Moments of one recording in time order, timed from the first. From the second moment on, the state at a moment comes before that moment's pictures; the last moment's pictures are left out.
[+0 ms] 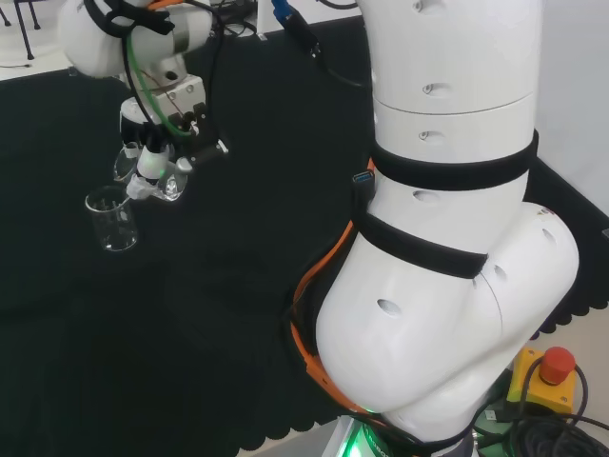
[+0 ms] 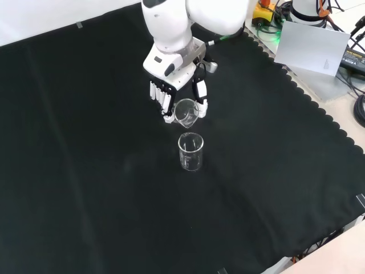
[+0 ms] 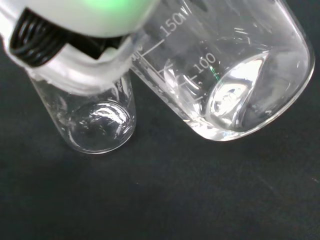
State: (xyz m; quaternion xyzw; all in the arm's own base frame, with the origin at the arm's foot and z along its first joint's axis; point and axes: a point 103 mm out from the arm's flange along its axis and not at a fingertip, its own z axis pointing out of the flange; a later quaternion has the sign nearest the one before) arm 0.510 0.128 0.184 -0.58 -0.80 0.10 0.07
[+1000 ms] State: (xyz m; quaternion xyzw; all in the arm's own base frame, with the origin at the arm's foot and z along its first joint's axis) arm 0.512 0.148 0.199 -0.58 -0.79 0.22 -0.01
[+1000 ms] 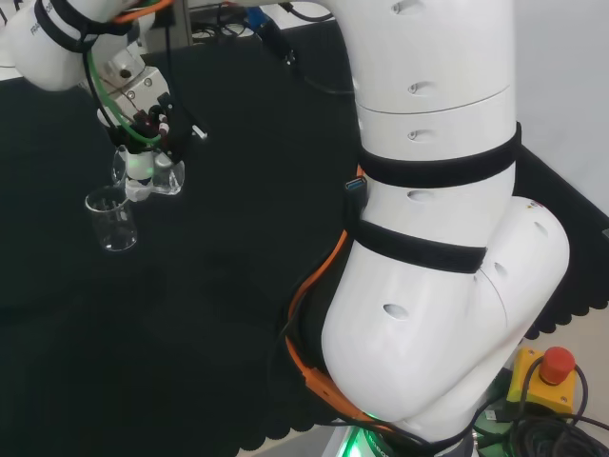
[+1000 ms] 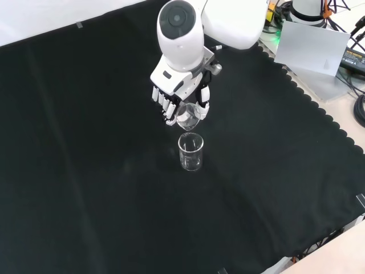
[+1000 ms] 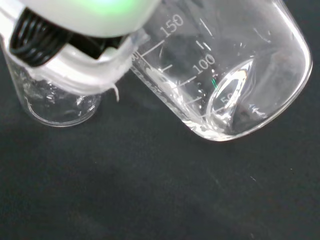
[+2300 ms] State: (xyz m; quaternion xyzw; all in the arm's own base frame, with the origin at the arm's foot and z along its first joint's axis) arm 0.513 0.167 0.205 -0.57 -0.77 0.29 -0.04
